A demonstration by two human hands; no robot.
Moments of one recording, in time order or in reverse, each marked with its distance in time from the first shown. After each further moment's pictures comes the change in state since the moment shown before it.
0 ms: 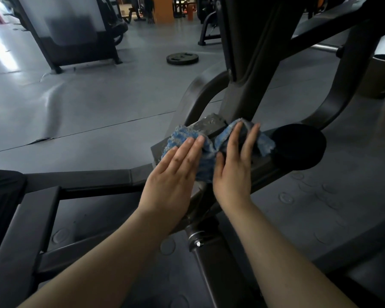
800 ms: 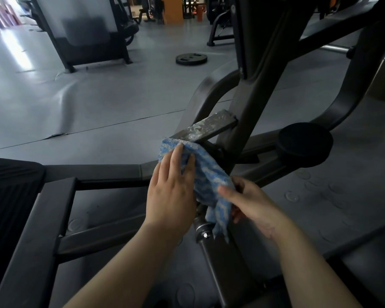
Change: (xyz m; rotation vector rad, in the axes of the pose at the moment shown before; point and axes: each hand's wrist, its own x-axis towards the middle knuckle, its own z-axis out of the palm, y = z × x) left_hand -0.035 0.016 -0.026 -0.091 -0.154 -0.378; right_hand -0.029 0.000 -0.066 0.629 -0.888 0.609
